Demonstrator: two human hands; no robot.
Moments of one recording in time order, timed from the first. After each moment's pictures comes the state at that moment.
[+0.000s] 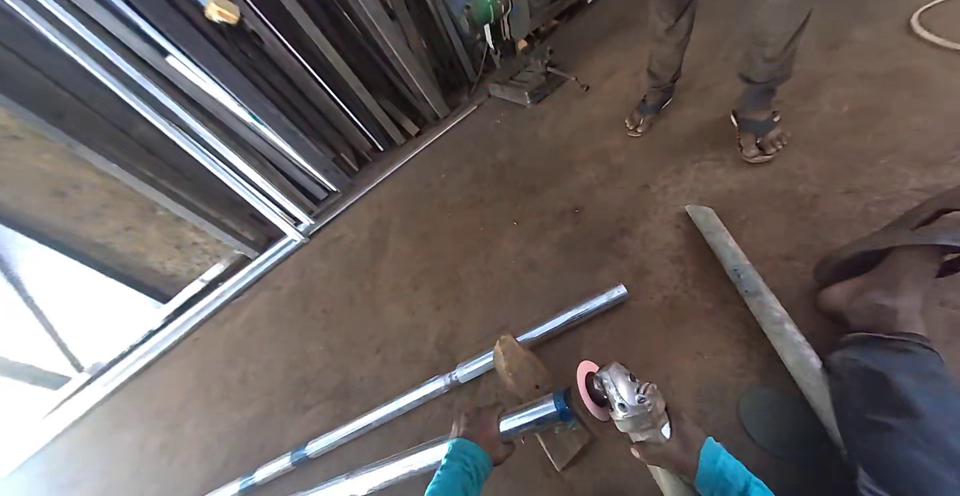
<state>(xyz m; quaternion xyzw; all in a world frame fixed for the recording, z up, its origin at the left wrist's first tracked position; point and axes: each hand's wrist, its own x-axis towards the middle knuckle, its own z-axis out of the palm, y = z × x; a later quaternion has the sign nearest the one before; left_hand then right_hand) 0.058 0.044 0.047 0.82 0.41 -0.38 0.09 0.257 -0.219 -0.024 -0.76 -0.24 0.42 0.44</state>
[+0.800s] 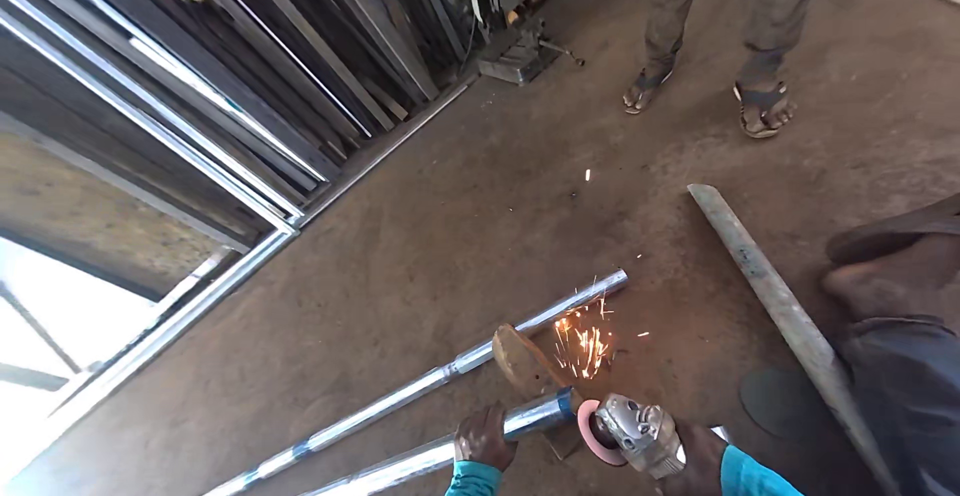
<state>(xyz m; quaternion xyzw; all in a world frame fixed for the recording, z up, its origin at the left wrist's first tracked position) 0.002 0.024 -0.021 0.94 0.32 0.10 -0.07 0.260 -0.233 0.019 -0.75 -0.33 0.54 0.20</state>
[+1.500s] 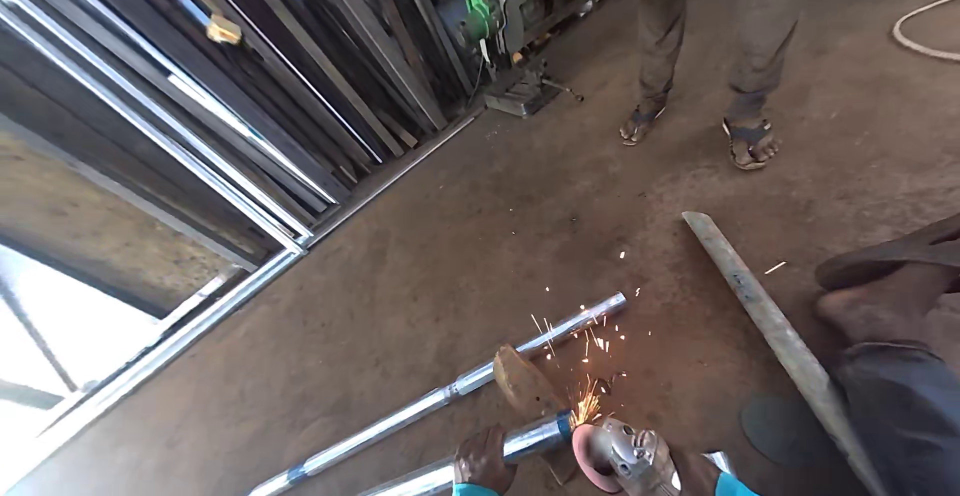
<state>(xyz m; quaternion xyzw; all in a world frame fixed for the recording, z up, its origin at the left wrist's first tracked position) 0.005 0.021 -0.010 0.94 0.33 0.05 -0.05 0.254 -0.236 0.022 -0.74 -0.35 0.52 0.25</state>
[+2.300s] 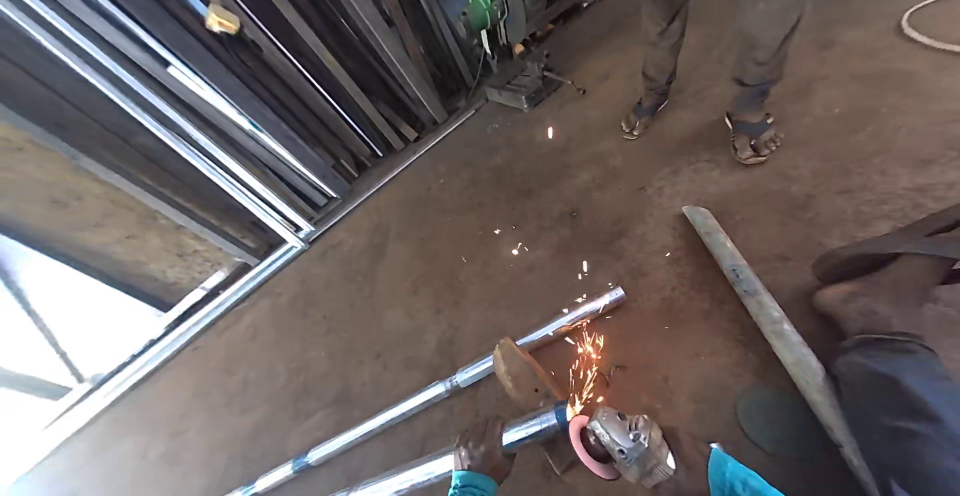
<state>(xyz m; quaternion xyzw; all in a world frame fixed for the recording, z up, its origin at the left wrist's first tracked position) 0.006 0.022 -0.004 0.93 0.36 -0.02 -0.02 0.267 -0.227 0.011 -0.72 -0.37 0.55 0.23</state>
